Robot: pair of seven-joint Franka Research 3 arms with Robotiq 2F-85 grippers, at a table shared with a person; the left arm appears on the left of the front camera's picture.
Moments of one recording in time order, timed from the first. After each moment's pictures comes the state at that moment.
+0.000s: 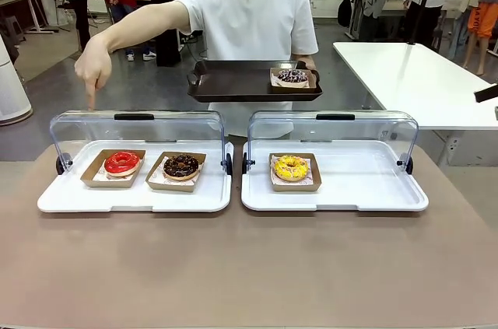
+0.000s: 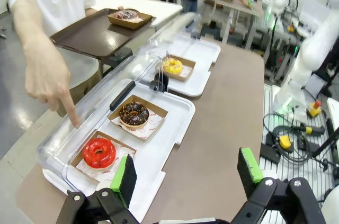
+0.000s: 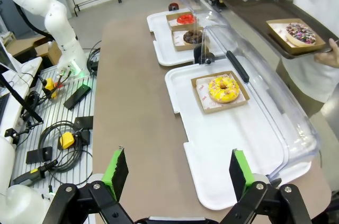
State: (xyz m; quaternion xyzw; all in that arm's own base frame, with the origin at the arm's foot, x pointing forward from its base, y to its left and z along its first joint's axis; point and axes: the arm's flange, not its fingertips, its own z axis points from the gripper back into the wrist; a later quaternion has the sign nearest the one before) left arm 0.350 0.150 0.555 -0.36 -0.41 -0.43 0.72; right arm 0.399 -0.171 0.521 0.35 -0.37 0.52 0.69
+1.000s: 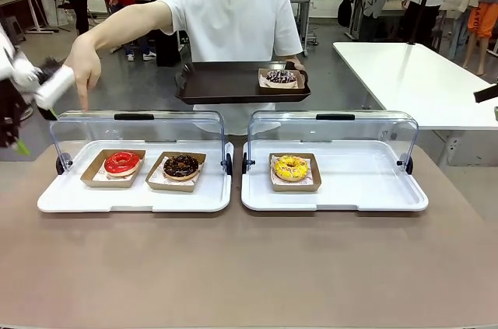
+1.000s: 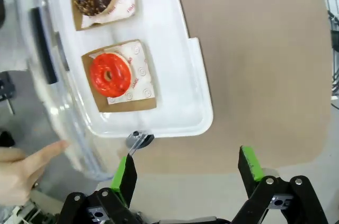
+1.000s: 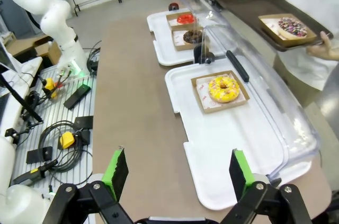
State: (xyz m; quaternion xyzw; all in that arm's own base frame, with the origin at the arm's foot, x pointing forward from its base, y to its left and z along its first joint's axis) left arm 0.394 -0.031 0.512 0.10 -0.08 -0.75 0.65; right arm 0.399 -0.170 0.520 0.35 -0.37 0.52 0.69
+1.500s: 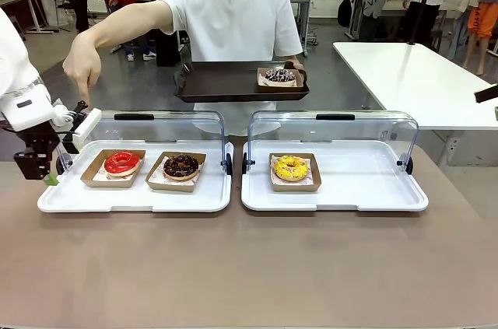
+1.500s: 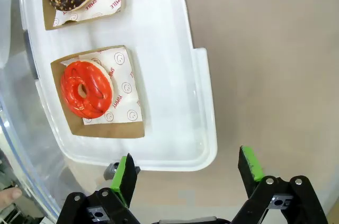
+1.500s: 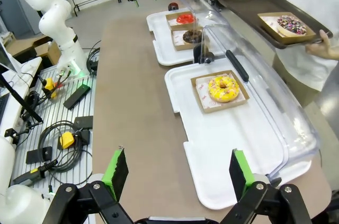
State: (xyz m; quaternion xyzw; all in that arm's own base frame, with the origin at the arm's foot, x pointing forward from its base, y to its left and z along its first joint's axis) left arm 0.431 -0.034 0.429 0.06 -0.07 -0.73 0.68; right arm 0.399 -0.171 0.520 0.34 -0.37 0.52 0.69
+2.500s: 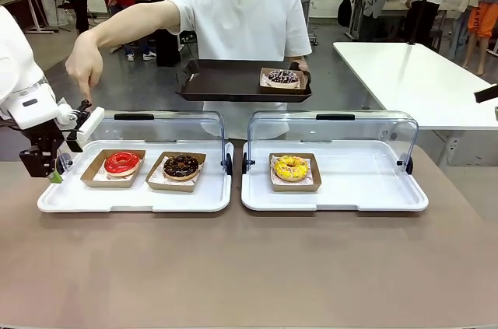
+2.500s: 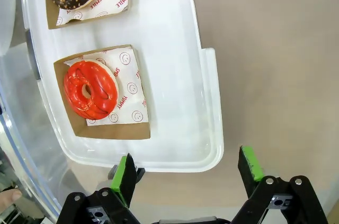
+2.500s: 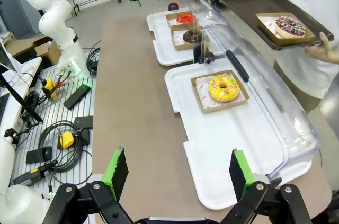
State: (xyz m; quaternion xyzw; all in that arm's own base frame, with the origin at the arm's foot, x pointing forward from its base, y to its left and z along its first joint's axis) left arm 0.440 -0.034 0.428 0.06 -0.07 -0.73 0.68; right arm 0.399 -0.171 0.520 0.34 -0.37 0.52 0.69
